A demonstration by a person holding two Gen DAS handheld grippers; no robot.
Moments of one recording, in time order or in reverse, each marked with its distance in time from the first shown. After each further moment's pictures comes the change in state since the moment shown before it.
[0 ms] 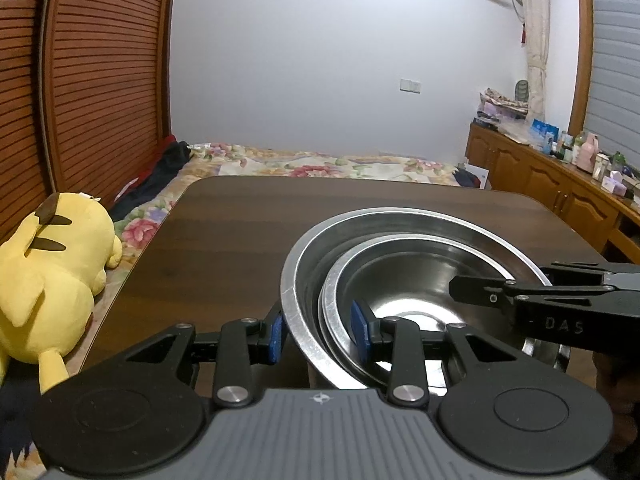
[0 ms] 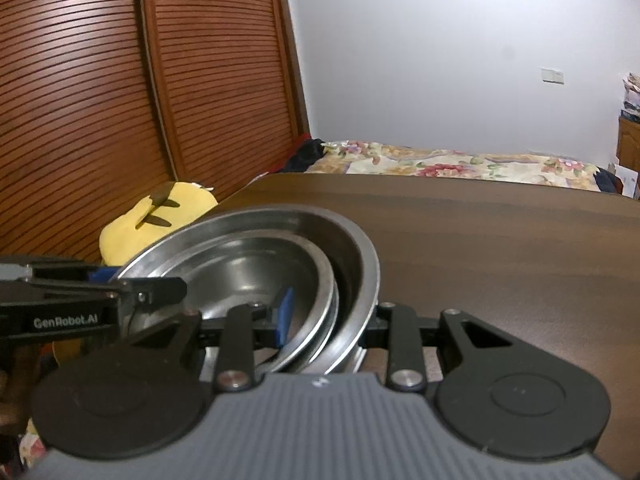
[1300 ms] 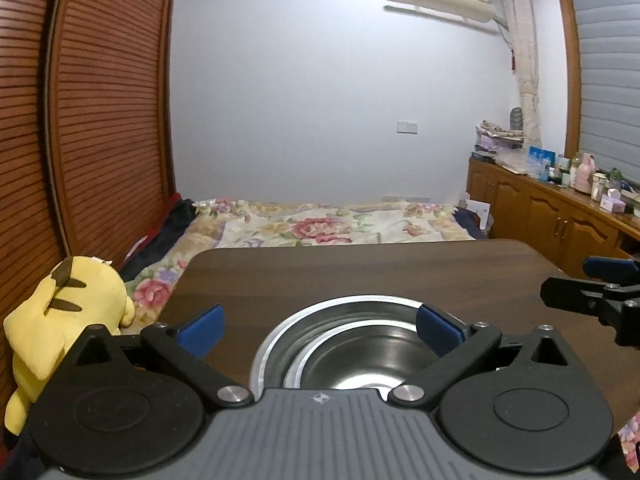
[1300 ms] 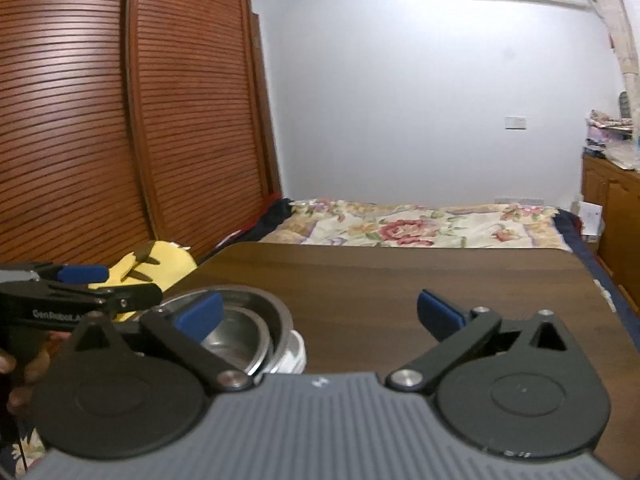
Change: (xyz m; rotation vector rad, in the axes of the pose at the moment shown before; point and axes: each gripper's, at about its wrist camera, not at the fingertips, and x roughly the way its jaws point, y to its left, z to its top) left arm -0.045 -0.042 0.035 0.059 -0.141 0.035; right arm -0.078 -0.029 0.021 0.021 -0.171 -0.103
